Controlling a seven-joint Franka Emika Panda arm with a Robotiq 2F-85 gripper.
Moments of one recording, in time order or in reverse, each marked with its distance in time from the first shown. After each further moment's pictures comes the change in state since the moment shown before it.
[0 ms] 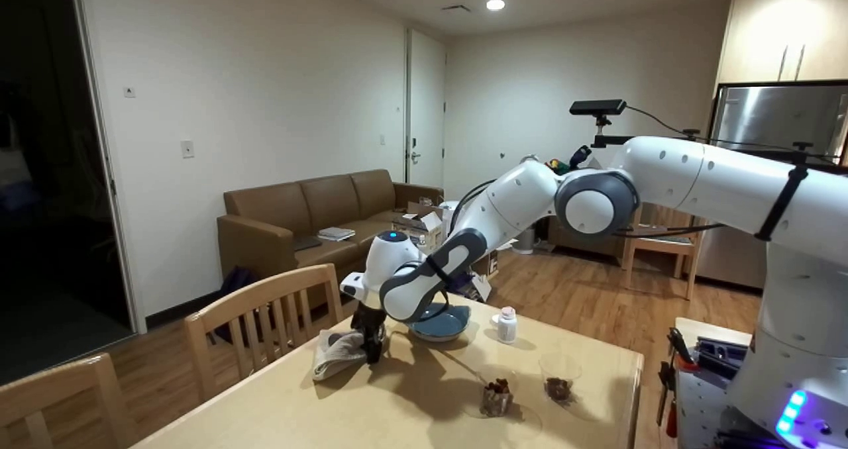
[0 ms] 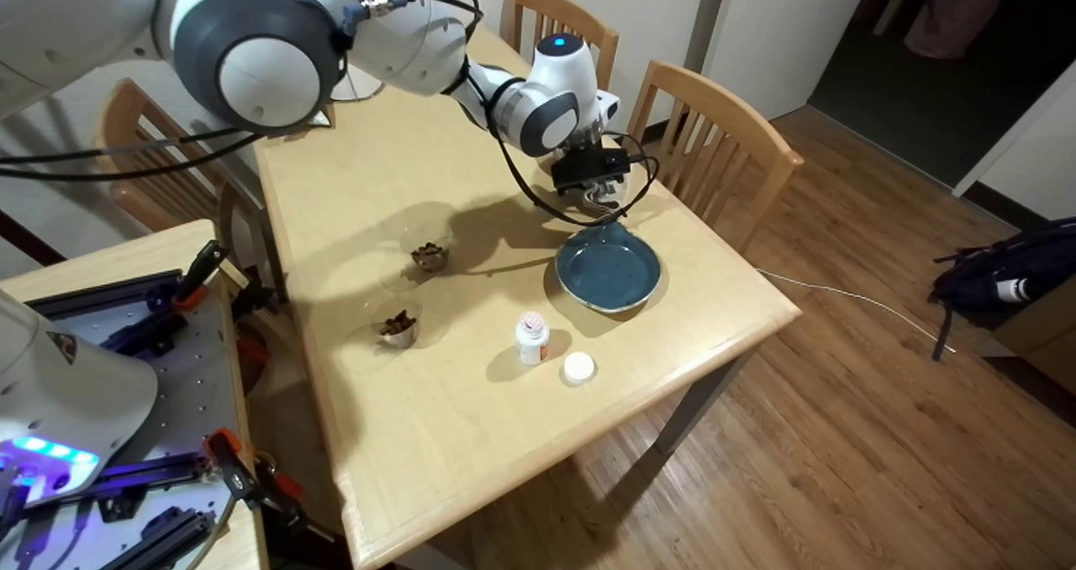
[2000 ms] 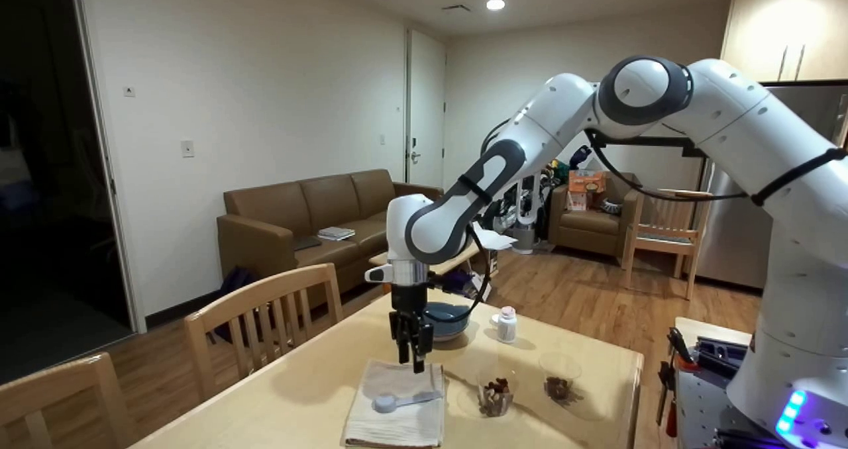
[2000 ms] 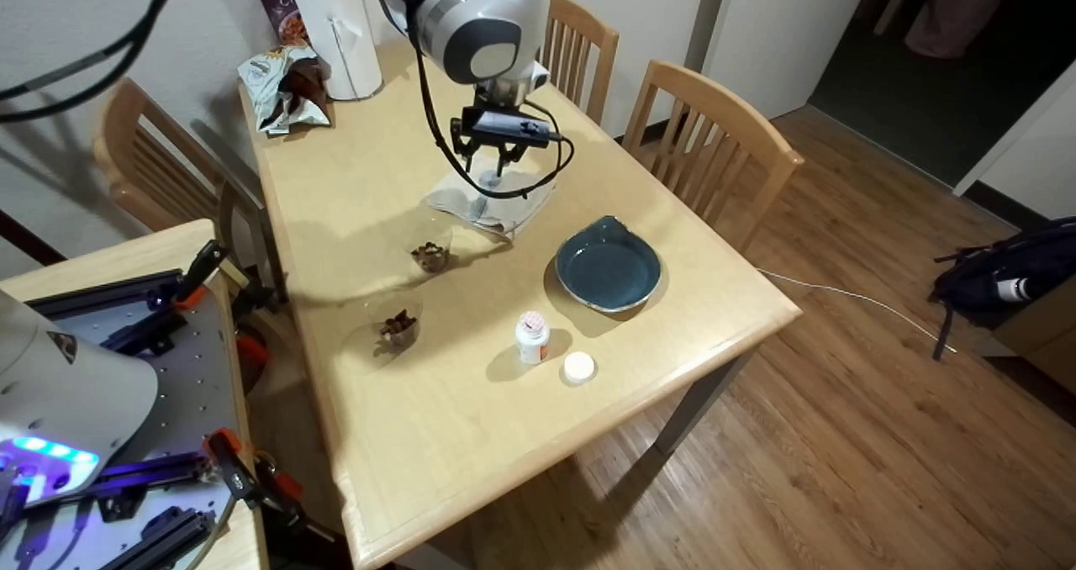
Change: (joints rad) arm -0.180 -0.525 0.303 -0.689 0.086 -0.275 -0.047
